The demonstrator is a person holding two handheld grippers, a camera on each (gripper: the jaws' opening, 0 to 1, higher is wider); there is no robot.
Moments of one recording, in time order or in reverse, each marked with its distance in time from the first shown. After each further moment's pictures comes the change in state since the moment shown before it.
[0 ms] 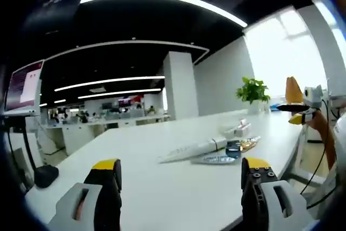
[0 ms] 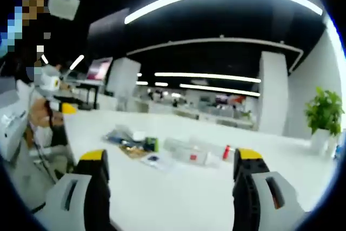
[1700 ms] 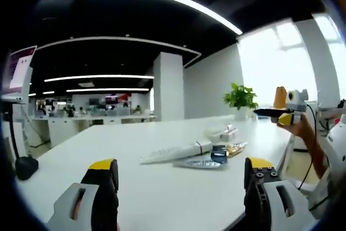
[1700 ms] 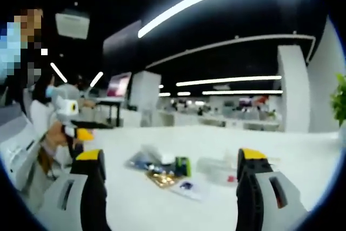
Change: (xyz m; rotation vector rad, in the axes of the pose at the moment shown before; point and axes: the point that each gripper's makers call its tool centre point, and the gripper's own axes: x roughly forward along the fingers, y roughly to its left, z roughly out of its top) left arm 0.017 -0.023 -0.007 -0.068 -0.003 -0.132; right arm 0.054 0.048 0.033 0.124 -0.071 0.222
